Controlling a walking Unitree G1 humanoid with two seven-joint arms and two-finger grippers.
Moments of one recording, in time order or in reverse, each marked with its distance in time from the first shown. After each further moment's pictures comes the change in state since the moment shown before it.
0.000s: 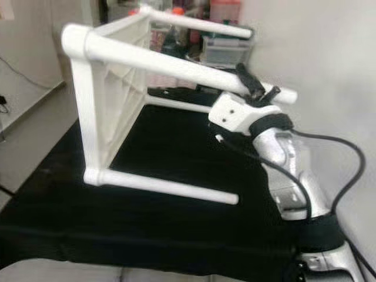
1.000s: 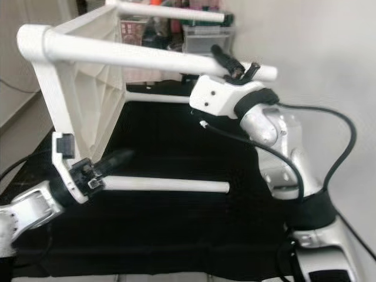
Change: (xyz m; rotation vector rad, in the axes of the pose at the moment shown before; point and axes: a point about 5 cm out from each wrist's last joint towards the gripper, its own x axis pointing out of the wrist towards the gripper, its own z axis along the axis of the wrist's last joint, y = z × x) left arm -0.120 -0.080 -0.193 -0.368 0.792 -0.580; right arm 0.023 -0.034 0.042 -0.113 -0.148 0.145
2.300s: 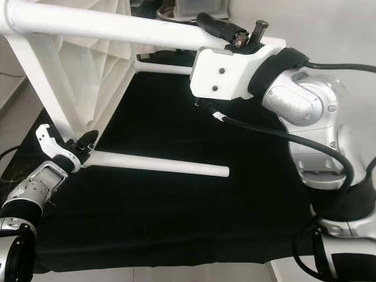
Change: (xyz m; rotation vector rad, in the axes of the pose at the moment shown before) left arm -0.023 0.126 0.050 0.126 -0.363 0.679; right arm -0.023 -0.045 0.027 -0.066 -0.156 0.093
